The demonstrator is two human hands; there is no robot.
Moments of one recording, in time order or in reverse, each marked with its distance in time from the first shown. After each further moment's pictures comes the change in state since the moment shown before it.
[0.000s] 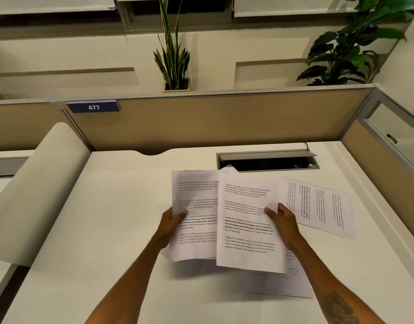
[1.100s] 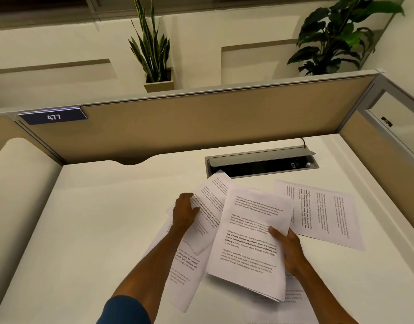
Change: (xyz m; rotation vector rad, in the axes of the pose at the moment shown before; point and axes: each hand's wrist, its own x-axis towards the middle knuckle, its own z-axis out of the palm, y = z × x) left_hand 0.129 0.038 0.082 0.881 0.073 0.034; right_hand 0.048 0.055 -0.030 0.276 0.125 0.217
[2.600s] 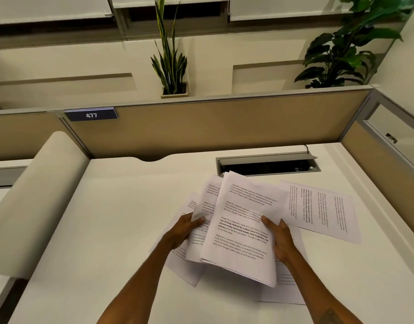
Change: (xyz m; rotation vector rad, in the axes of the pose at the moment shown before) left_hand -0.109 -0.050 -0.029 -0.774 -0.403 -0.139; right_hand -0.065 -0.006 0.050 0.050 -0.112 -0.047
